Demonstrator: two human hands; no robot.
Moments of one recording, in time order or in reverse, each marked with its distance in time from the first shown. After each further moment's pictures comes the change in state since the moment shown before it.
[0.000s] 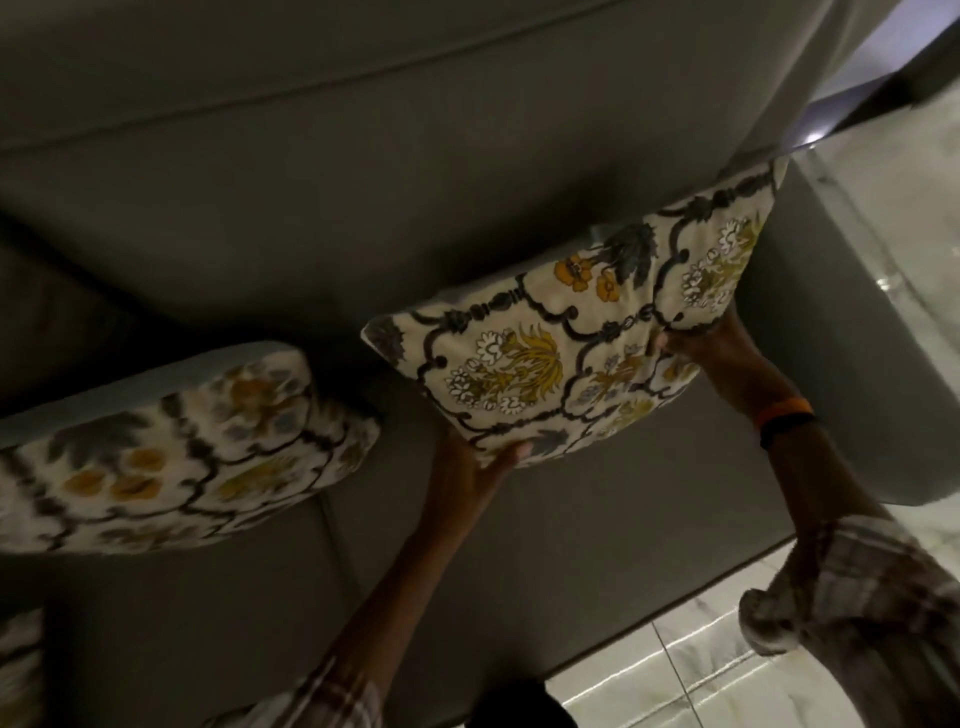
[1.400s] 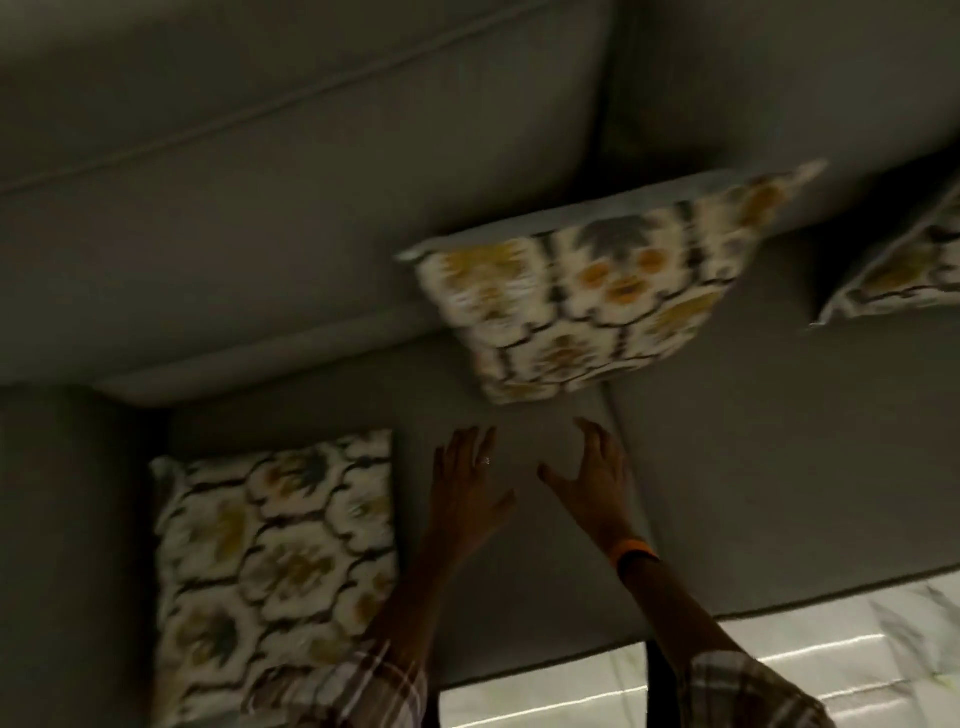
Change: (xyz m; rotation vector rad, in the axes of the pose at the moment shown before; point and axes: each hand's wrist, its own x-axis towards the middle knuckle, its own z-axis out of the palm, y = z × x) left_hand -0.217 -0.256 -0.378 0.953 -0.088 -0.045; right_hand -0.261 0.098 0.582 -0.574 -0.132 0.156
